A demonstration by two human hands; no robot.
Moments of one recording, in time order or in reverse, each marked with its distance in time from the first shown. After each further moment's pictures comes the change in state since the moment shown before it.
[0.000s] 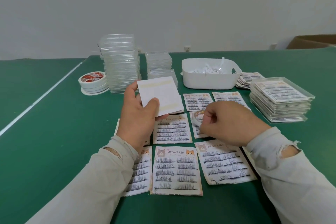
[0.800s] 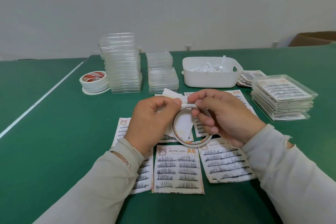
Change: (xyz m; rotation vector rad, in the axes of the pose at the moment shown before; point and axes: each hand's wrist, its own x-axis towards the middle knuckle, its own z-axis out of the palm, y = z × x) left_hand -0.021 0.015 0.011 0.242 -0.234 0.162; right_hand 0.005 -0.017 0.013 1.365 -0.113 0.033
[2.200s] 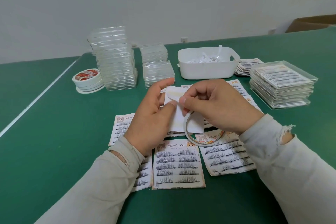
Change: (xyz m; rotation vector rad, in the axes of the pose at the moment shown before) left_hand -0.001 -0.014 0.004 -0.110 -0.192 -0.090; right_hand 0.001 0.000 -0.001 -0.624 -0.006 -0.312
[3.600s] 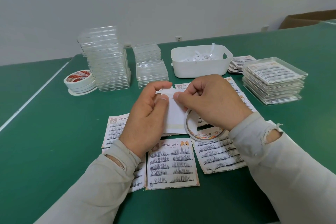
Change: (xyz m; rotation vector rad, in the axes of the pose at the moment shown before) left_hand -0.001 -0.001 0.005 0.167 0.096 0.138; right_hand 0.001 -0.005 0.002 -0.246 0.250 0.139
